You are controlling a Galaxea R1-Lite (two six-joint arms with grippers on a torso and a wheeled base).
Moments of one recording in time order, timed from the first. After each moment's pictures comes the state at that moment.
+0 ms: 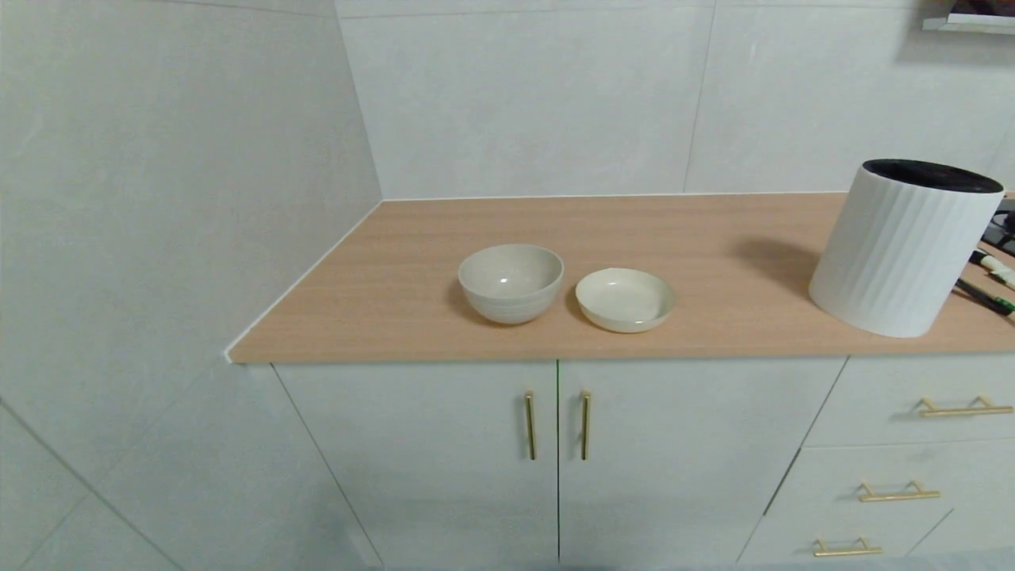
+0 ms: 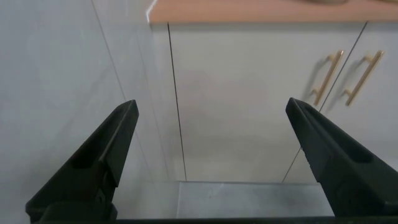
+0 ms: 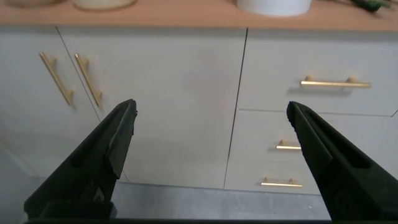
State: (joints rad) left arm 0.00 0.00 0.00 0.00 0.02 0.00; right arm 0.00 0.00 0.00 0.00 0.05 -0.02
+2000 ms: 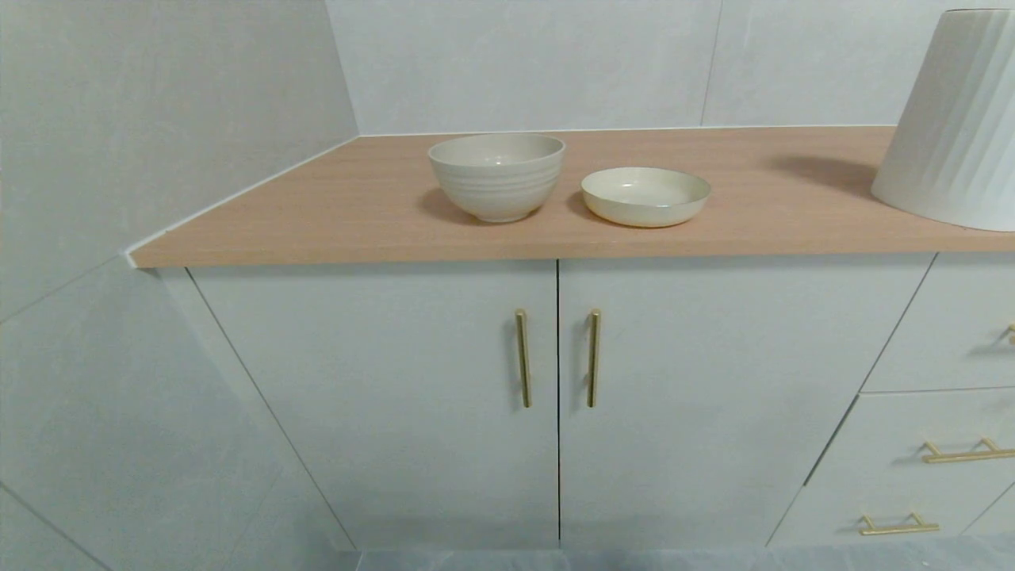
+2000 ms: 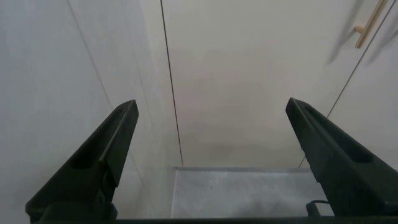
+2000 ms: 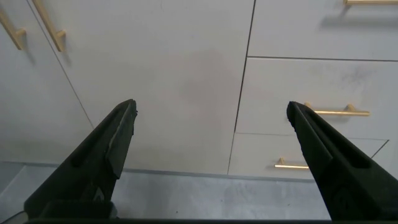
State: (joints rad) left arm 0.00 0.00 0.00 0.00 0.02 0.00; right arm 0.00 0.00 0.00 0.00 0.06 -0.02
